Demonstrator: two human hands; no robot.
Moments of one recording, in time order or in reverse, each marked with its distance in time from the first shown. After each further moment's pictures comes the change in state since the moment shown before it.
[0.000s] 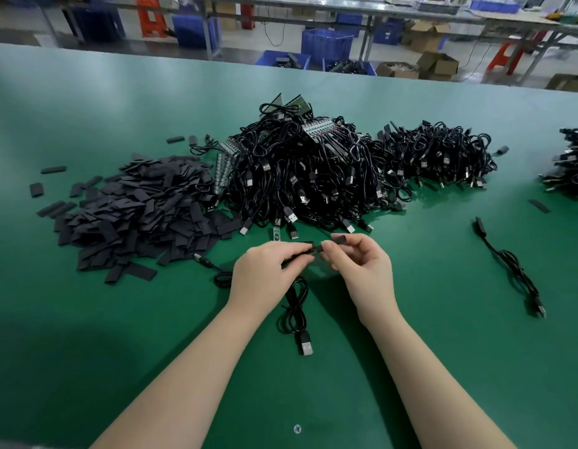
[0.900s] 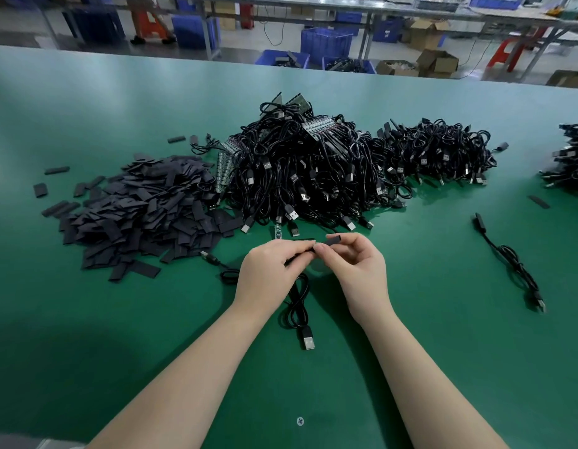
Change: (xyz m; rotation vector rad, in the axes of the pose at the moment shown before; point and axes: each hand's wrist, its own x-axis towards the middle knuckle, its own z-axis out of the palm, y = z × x) left_hand -0.004 0.002 0.003 -0.116 0.035 0.074; right_hand -0.005 0.005 0.006 0.018 -0.031 -0.030
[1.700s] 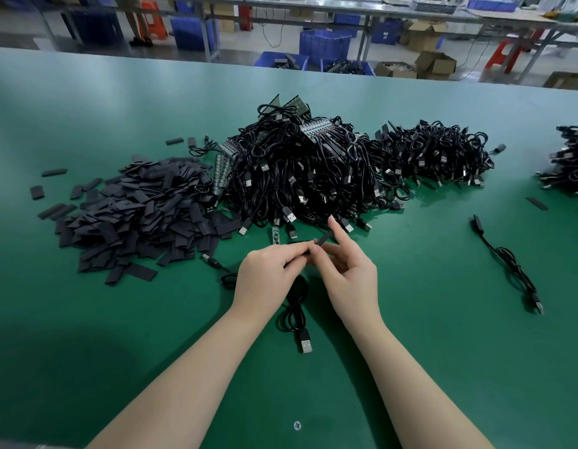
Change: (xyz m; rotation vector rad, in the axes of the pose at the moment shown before) left_hand -0.001 -0.001 0.003 0.037 -0.021 -0.039; right_hand -0.007 0.002 0.011 -0.205 0.011 -0.153
